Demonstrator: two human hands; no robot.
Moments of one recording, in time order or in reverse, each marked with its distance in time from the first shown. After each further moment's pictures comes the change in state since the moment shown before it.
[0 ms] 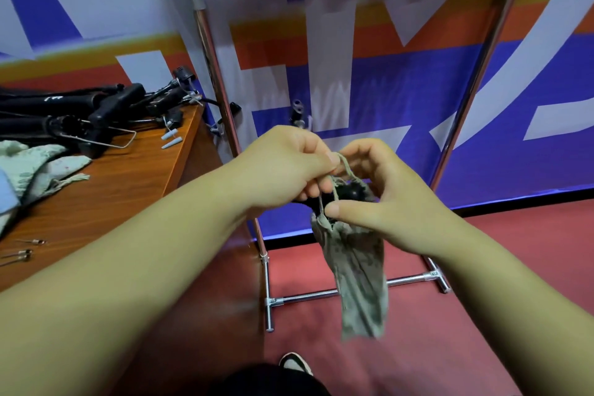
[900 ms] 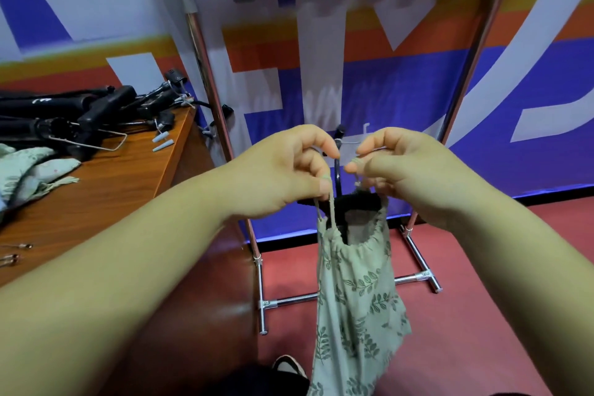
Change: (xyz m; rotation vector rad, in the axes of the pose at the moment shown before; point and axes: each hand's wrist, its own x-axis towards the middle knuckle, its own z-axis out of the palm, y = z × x) left_hand 0.000 -0.008 -0.004 0.003 -0.177 0.179; right_hand 0.011 -0.031 -0.031 0.190 0.138 0.325
